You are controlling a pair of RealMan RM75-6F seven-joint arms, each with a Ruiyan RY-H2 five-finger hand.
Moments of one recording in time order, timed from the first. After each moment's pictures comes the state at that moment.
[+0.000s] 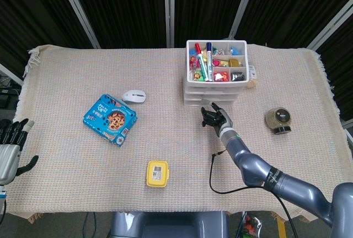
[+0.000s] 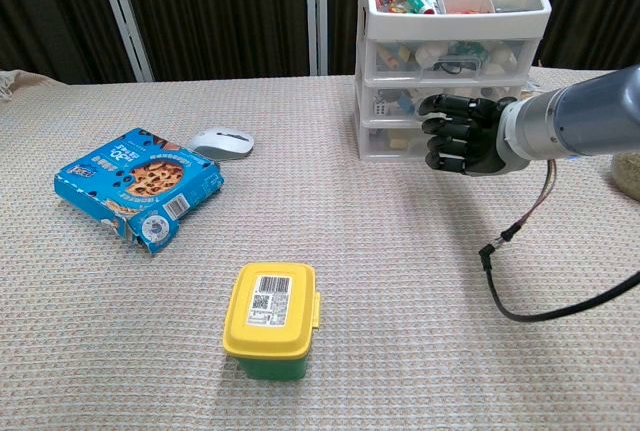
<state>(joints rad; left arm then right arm) -0.13 -1.11 -0.04 -1.62 1.46 1.44 0.11 0.84 -1.60 0.57 -1.40 -0.04 0.62 0.53</state>
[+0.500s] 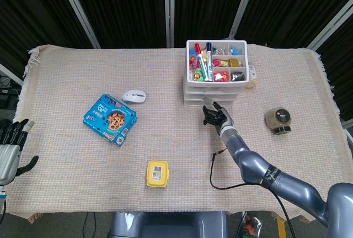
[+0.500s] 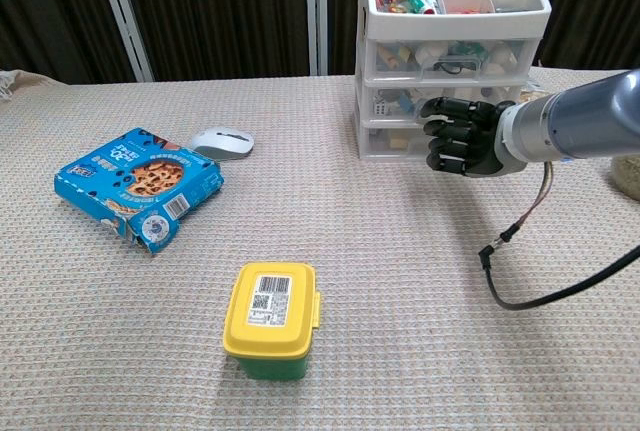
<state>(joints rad) -0.13 -1.11 -0.04 -1.62 1.46 1.44 0.11 0.83 -1.64 0.59 -1.33 -0.04 0.59 0.52</state>
